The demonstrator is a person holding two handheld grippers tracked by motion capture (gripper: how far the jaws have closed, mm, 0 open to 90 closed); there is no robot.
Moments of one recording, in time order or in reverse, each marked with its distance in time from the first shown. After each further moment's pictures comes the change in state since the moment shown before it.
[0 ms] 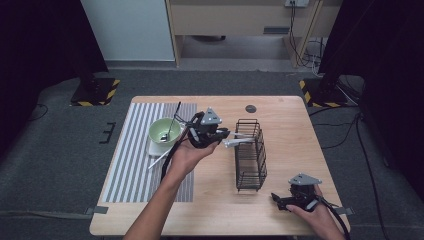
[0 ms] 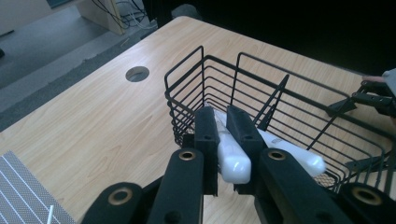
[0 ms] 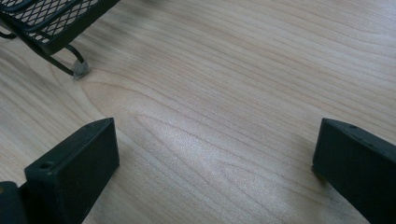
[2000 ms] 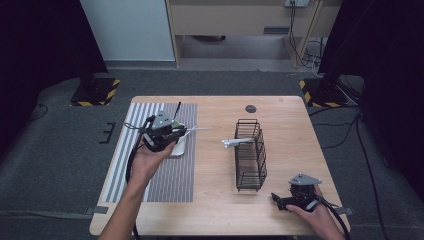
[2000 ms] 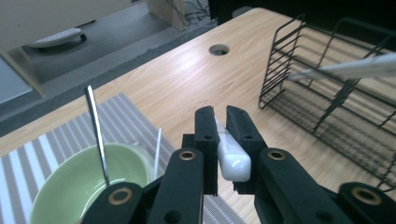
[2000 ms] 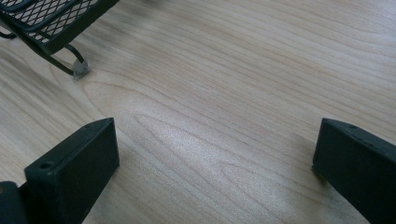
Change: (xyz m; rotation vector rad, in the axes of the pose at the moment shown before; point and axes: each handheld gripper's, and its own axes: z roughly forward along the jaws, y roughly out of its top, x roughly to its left) left arm 0.056 -0.067 -0.073 -0.012 0.219 -0.096; right arm 0.000 0.000 0.000 0.000 -0.001 0.001
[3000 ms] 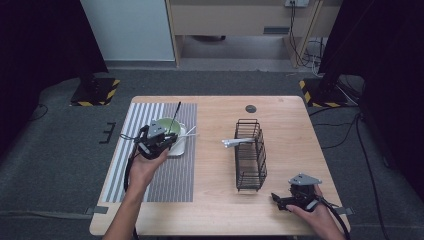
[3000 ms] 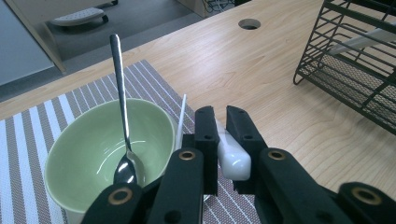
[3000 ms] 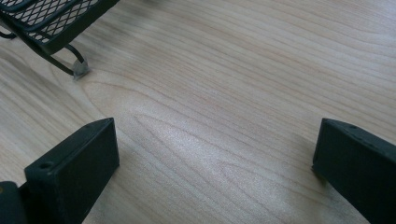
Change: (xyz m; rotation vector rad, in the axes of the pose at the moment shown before) left arm 0.013 -0.040 0.010 0.020 0.074 -0.054; right arm 0.000 0.000 0.000 0.000 0.000 -0.001
